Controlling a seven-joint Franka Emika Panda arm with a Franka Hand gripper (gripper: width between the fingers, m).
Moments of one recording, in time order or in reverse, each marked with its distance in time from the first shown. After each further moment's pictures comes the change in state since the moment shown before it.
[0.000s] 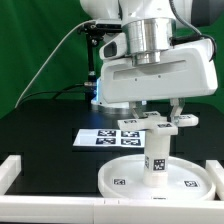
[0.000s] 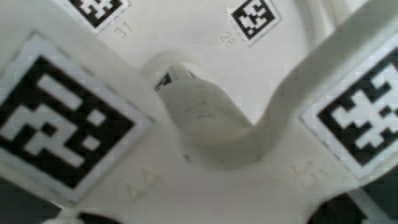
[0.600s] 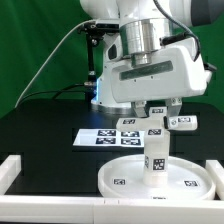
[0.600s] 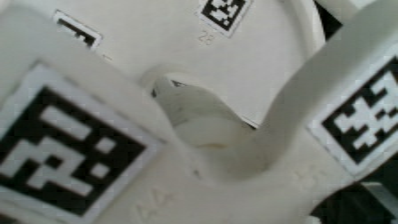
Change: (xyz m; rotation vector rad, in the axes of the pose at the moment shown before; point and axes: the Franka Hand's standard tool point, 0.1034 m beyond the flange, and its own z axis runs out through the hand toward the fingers) arm 0.000 0.001 0.001 0.015 -0.006 0.282
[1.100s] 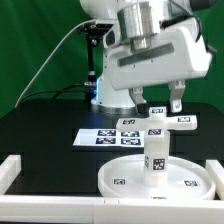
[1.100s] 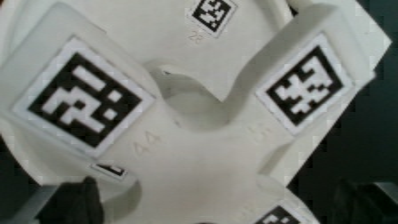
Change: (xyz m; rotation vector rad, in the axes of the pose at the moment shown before) arm 0.002 -0.009 -0.032 0.014 -0.024 -0.117
